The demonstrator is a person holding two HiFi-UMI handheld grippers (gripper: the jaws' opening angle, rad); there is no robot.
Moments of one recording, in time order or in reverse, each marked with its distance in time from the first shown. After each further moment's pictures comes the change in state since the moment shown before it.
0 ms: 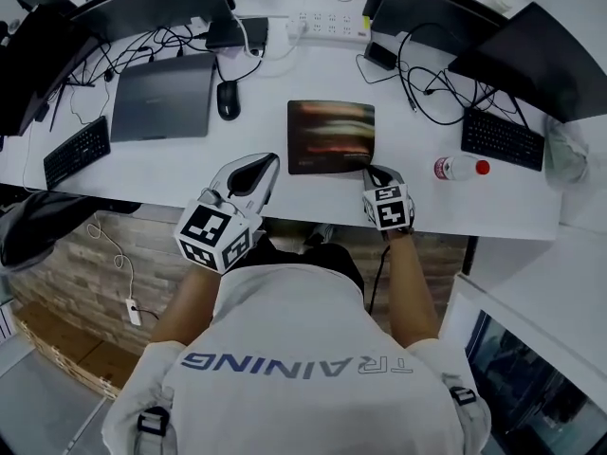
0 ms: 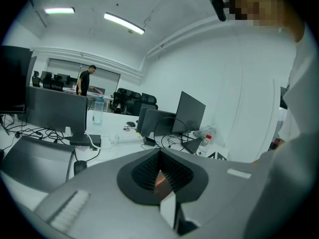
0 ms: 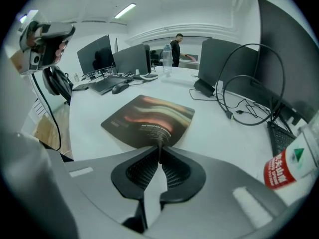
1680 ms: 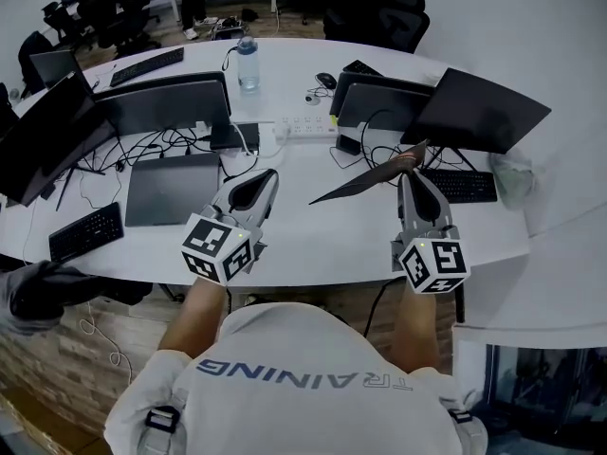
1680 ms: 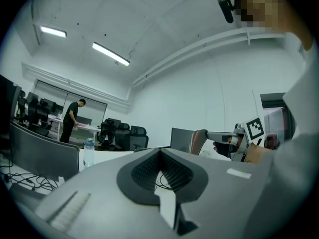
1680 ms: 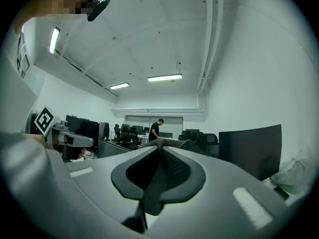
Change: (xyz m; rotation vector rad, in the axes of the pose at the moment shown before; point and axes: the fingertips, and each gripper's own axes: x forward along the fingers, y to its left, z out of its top) left arm -0.053 0.003 0.149 0.143 -0.323 -0.130; right arm -0.330 0.016 0.250 0.085 -0.927 -0.276
